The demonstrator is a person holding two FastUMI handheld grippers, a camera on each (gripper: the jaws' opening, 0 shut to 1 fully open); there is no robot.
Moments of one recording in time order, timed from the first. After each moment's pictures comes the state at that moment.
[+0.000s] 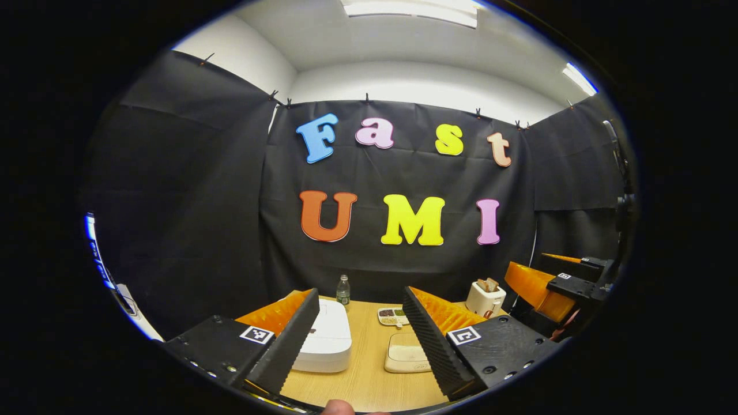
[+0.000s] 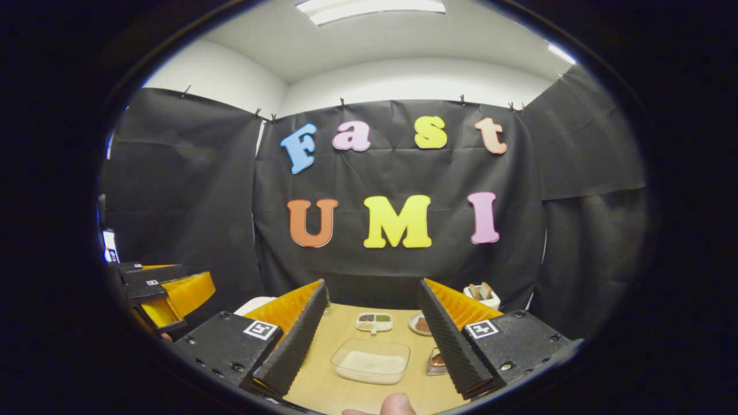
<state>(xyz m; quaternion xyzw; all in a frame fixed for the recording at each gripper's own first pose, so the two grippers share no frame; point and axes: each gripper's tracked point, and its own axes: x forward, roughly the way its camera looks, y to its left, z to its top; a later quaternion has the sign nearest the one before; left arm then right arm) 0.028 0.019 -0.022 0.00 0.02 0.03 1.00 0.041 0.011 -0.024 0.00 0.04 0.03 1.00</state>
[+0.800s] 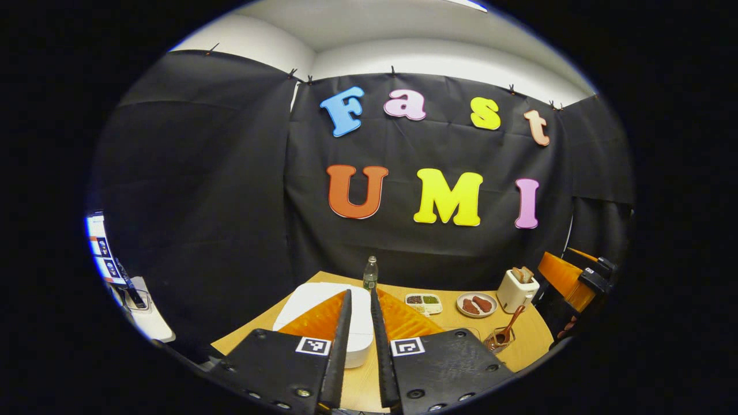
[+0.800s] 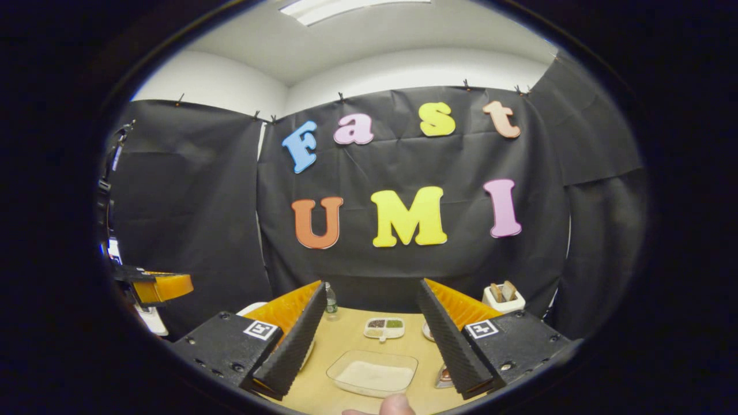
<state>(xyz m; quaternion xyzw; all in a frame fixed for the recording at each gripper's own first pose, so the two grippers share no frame) 0.086 0.047 -0.057 0.00 0.10 0.11 0.99 0.135 -0.016 -0.055 0.03 0.04 0.09 0.99</state>
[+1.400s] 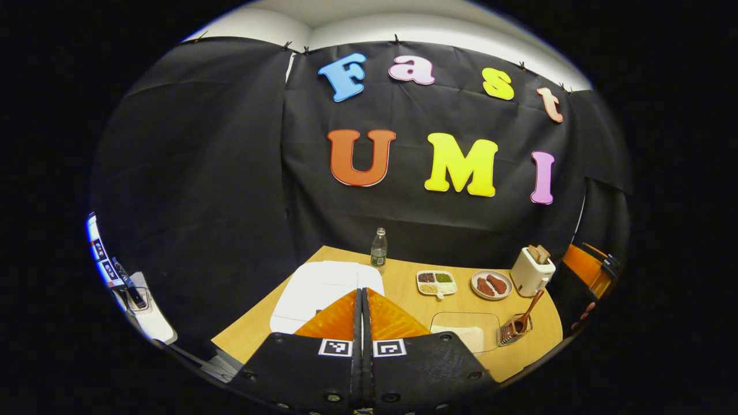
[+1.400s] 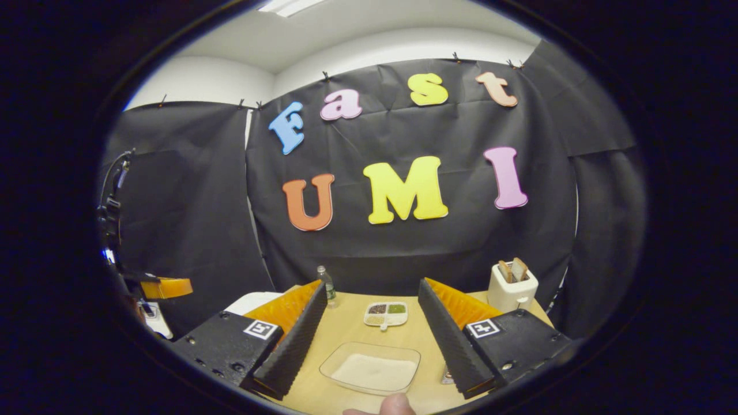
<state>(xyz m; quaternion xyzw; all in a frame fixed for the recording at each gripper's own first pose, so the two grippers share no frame) 0.139 0.084 -0.108 0.00 0.19 0.10 0.98 0.172 -0.042 -0.090 0.06 0.09 0.07 0.99</state>
